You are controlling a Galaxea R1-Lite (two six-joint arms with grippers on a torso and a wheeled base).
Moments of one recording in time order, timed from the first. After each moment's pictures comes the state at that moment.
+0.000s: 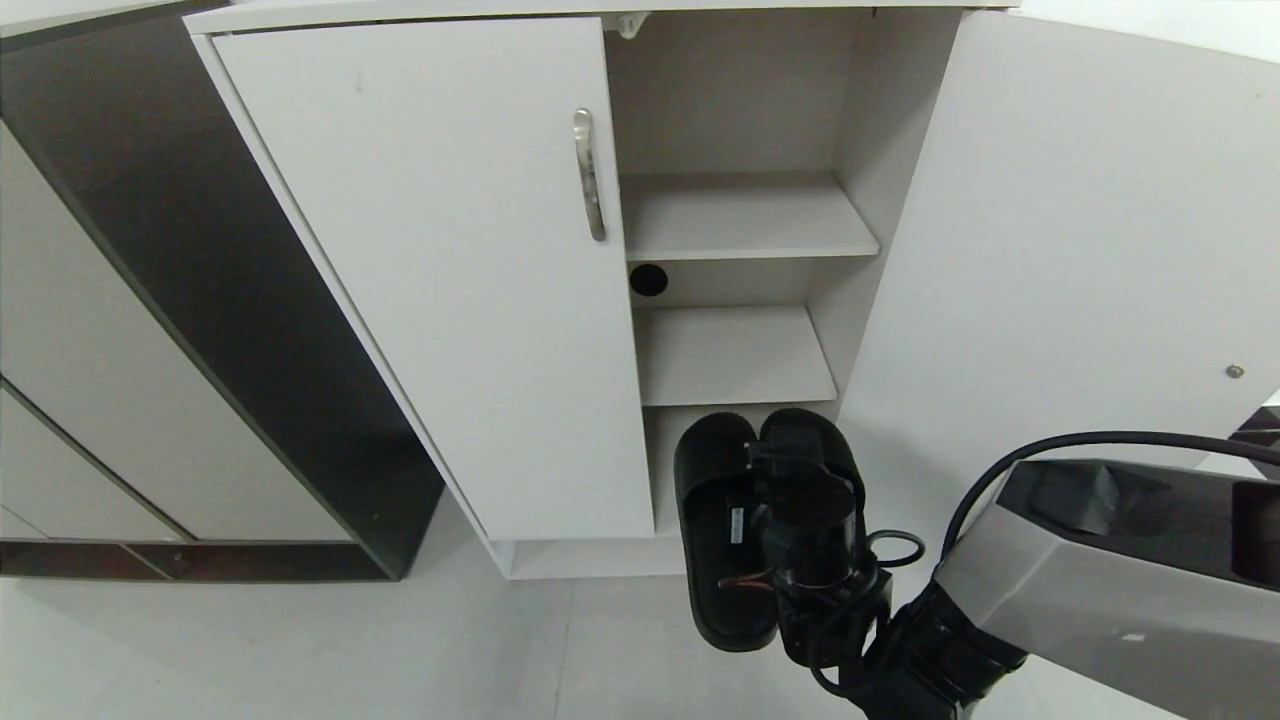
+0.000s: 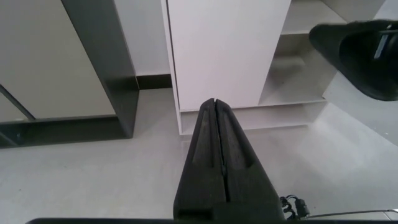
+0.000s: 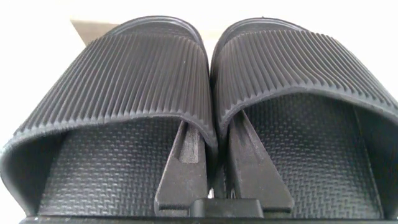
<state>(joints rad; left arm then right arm) 0.00 0.00 0.00 0.00 -0.03 0.02 0.82 2.27 -0.92 -1.27 -0.77 0.09</state>
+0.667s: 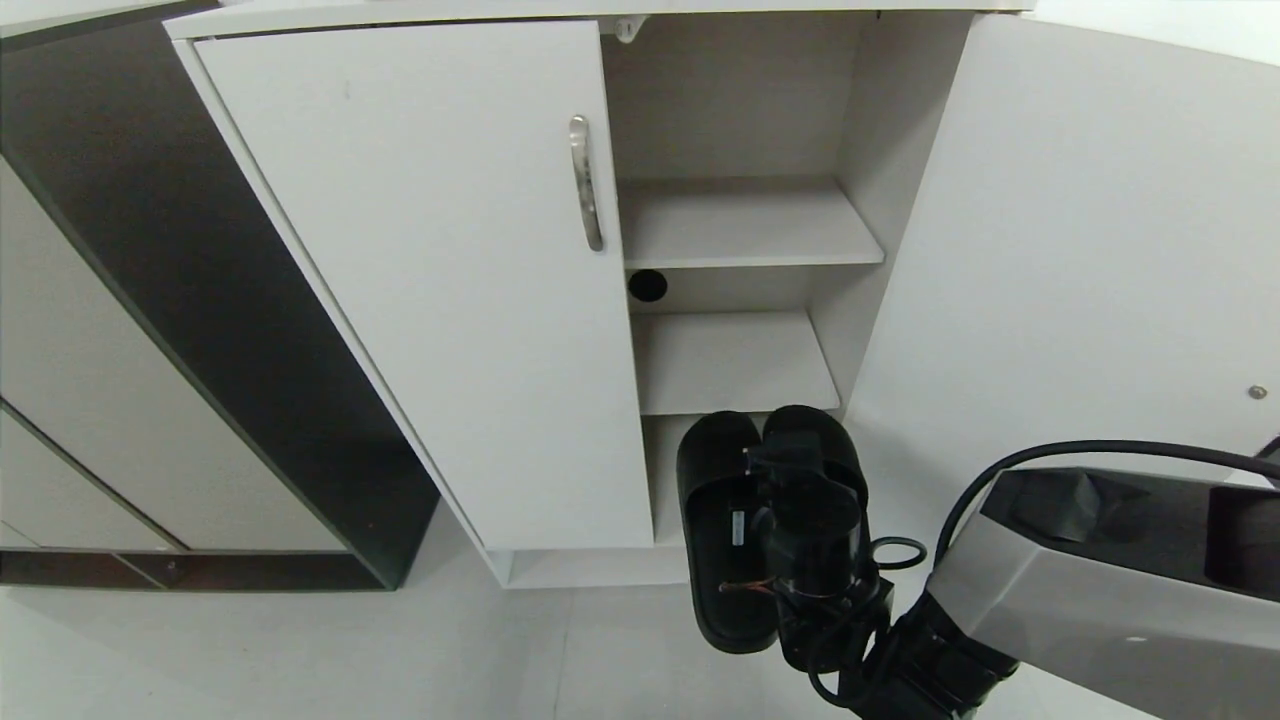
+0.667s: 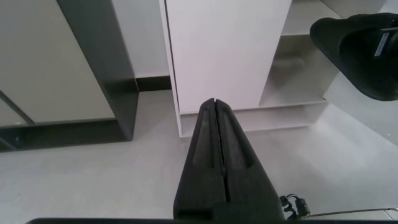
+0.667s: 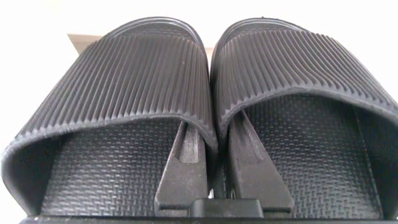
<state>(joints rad) 0.00 0.00 0.00 0.00 -0.03 0.02 0.82 2.29 -0.90 -1.33 -0.79 0.04</state>
